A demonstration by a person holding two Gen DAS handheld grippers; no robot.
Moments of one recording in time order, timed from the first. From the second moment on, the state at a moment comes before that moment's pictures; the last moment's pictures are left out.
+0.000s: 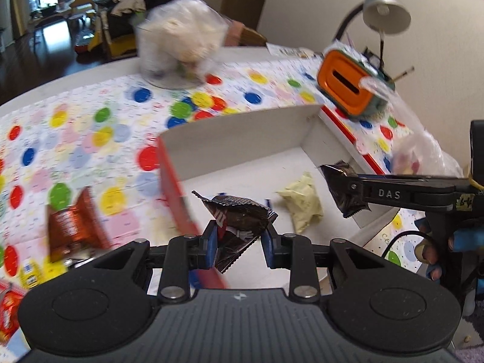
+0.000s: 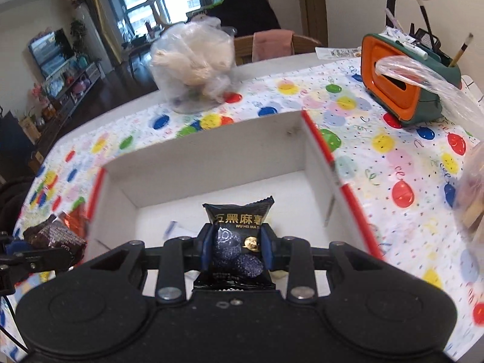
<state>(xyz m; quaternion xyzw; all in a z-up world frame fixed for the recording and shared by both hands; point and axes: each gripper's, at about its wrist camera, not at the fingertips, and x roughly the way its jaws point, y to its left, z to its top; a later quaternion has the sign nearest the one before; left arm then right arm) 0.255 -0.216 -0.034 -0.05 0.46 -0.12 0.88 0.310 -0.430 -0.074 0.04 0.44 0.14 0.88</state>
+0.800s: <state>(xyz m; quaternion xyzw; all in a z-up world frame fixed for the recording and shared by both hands) 0.333 -0.281 -0.091 0.03 0.57 -0.11 0.81 0.337 -0.429 -0.106 -0.04 0.47 0.22 0.86</state>
